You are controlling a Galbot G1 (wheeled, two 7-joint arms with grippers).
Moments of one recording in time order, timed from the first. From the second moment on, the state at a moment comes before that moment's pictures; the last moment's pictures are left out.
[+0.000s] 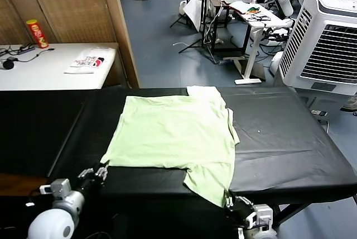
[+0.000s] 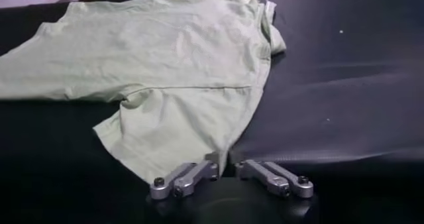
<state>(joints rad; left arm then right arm) 1.56 -1.10 -0.65 -2.02 -0.67 0.41 -0.11 -1.74 1.35 0.45 2.32 0.30 -0.74 0.14</state>
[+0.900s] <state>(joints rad) 1.71 -1.29 -0.65 -2.26 -0.54 0.40 -0.17 -1.57 1.12 0.60 2.26 0.51 -0.53 0.07</state>
